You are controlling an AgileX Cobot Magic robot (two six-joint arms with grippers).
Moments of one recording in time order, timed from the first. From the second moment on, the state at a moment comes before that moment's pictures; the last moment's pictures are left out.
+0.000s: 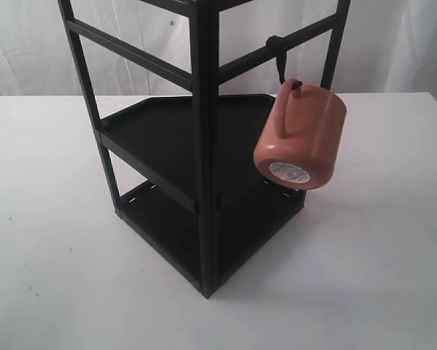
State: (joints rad) left arm 0.10 0.00 0.02 -0.06 0.52 -0.03; right arm 0.12 0.47 -0.46 -0.17 0.61 0.22
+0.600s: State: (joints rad) left arm 0.10 0.00 0.02 -0.06 0.52 -0.03; right arm 0.15 0.72 -0.71 1.11 0.65 -0.69
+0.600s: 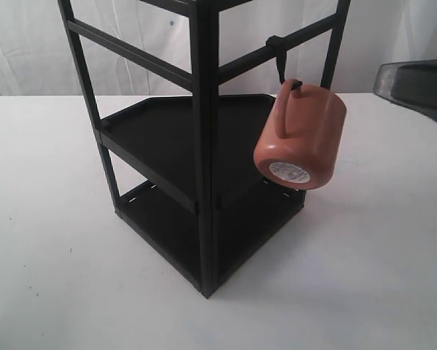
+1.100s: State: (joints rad) left arm 0.10 0.00 0.02 -0.06 0.52 -0.03; right arm 0.15 1.05 -0.89 1.17 0.85 -0.77
